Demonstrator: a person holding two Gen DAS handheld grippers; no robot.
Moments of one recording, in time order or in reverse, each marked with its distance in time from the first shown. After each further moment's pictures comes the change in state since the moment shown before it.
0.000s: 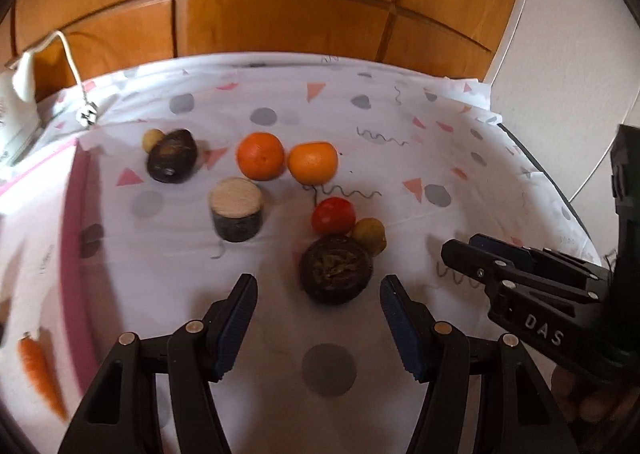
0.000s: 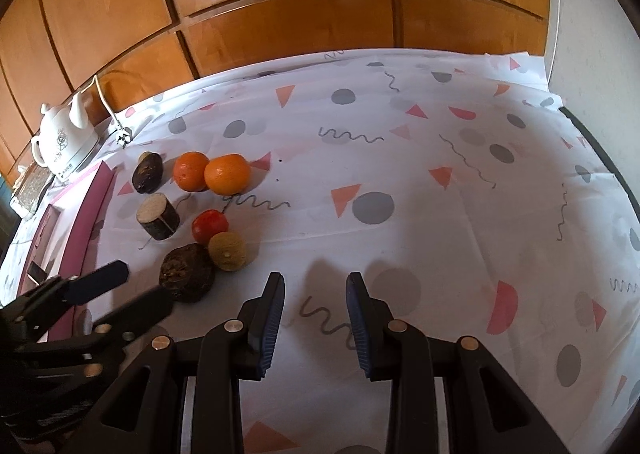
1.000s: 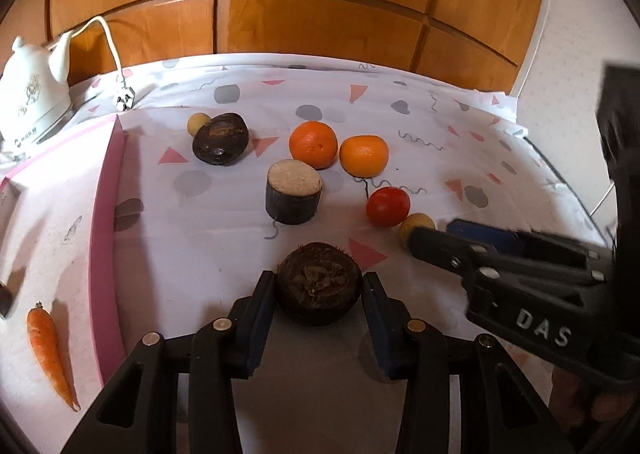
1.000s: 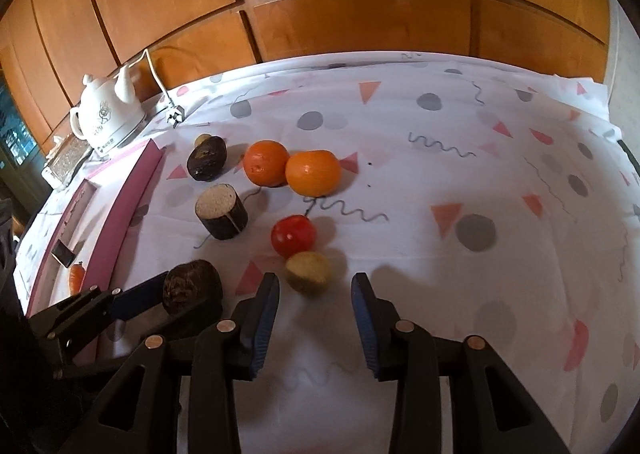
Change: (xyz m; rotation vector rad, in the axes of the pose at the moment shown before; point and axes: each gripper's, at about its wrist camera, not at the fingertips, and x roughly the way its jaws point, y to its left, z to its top) left arm -0.004 0.026 -0.023 -0.038 -0.066 0.086; right arm 0.023 0.049 0.011 -0.127 0.013 0.142
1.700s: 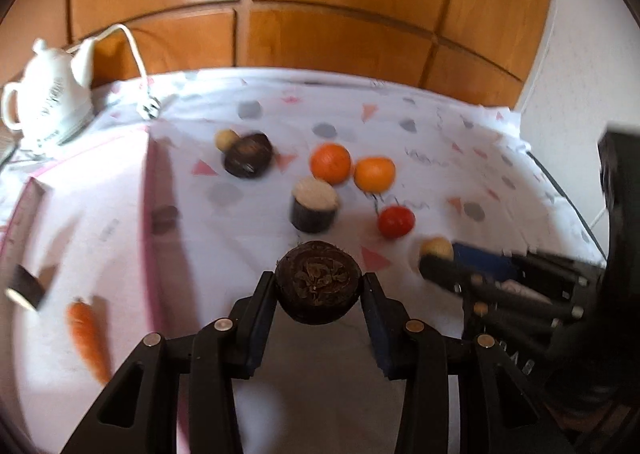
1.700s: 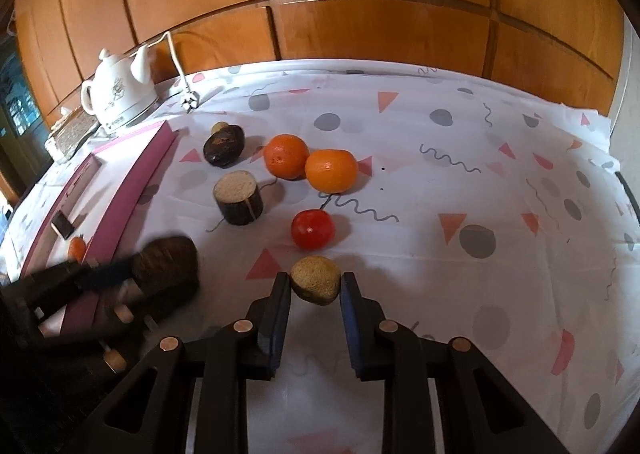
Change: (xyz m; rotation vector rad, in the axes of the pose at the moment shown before) left arm -0.036 0.011 0.006 -0.051 -0.037 0.025; right arm -0.010 0.017 -0.010 -0.106 -0.015 -0.033
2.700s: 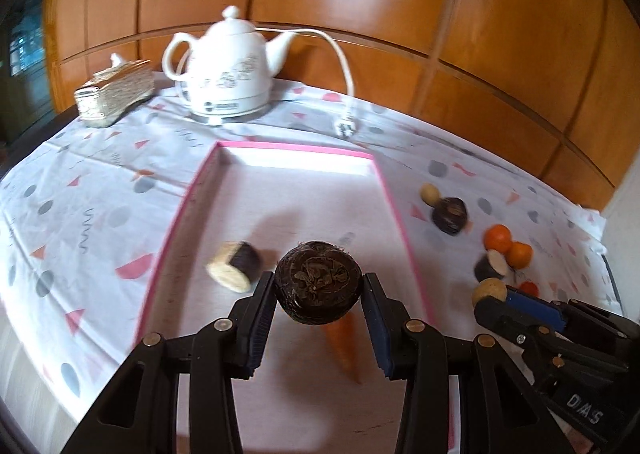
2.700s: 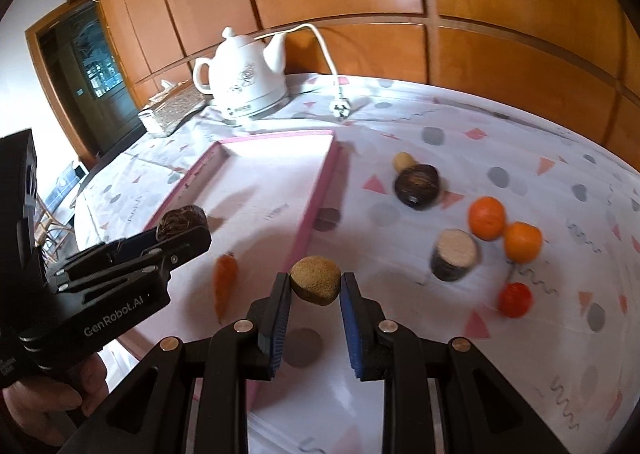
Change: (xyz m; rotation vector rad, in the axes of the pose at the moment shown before) left arm -0.075 0.136 -0.015 -0.320 -0.102 0.297; right arm -0.007 0.127 0.035 -0.179 0.004 0.292
